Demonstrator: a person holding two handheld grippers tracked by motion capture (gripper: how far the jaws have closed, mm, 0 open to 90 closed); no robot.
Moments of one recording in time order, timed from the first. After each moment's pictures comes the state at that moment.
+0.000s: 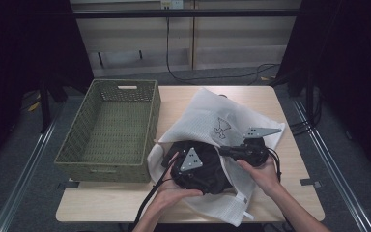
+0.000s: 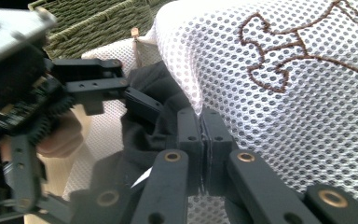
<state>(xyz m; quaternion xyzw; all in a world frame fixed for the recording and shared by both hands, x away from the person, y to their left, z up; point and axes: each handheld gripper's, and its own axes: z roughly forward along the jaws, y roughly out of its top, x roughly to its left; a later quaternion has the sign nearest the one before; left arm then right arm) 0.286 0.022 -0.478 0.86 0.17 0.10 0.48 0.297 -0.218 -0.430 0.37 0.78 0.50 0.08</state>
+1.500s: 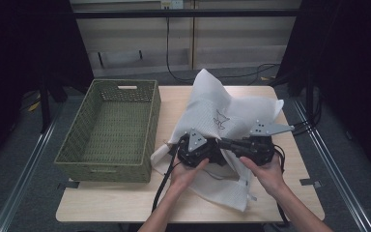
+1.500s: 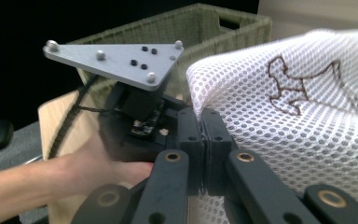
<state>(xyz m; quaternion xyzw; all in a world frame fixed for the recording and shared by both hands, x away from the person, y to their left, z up) 0.325 -0.002 -0.450 0.79 0.27 0.20 0.52 0.273 -0.209 -0.374 0.32 0.76 0.55 0.13</state>
